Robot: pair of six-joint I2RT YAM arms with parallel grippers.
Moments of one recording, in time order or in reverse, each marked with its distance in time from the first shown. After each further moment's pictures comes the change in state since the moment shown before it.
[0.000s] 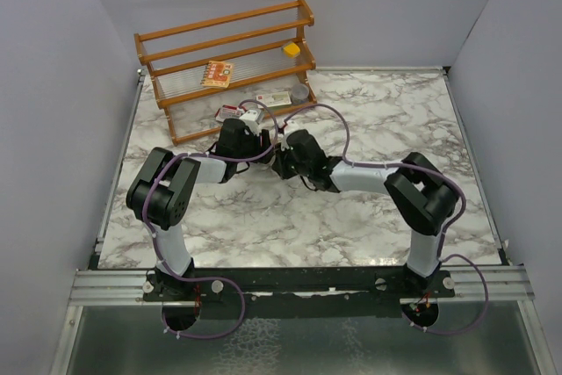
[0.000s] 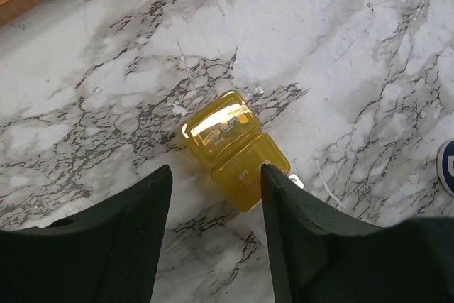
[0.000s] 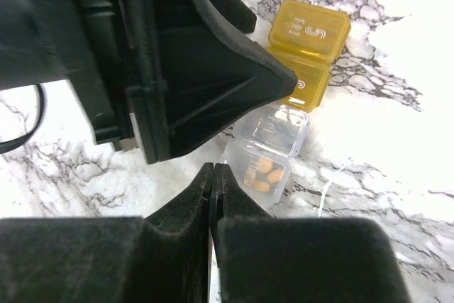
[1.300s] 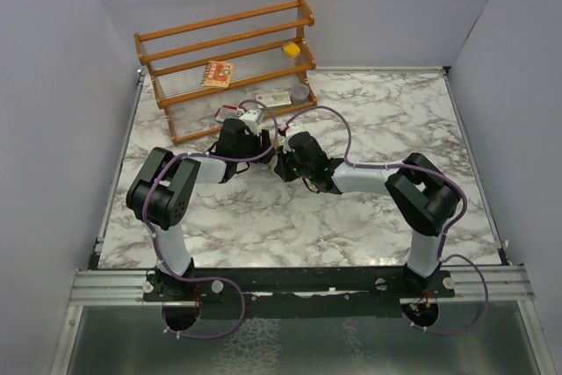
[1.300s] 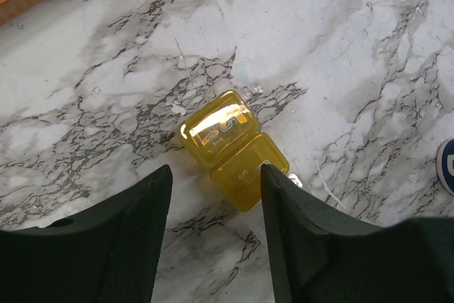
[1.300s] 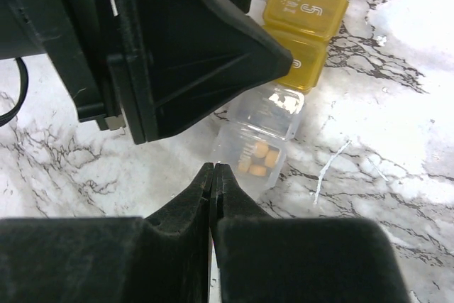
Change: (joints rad) left arm 0.000 0.000 -0.001 0.001 0.002 0.001; right arm -0.010 -0.029 -0.029 -0.021 0.002 -0.001
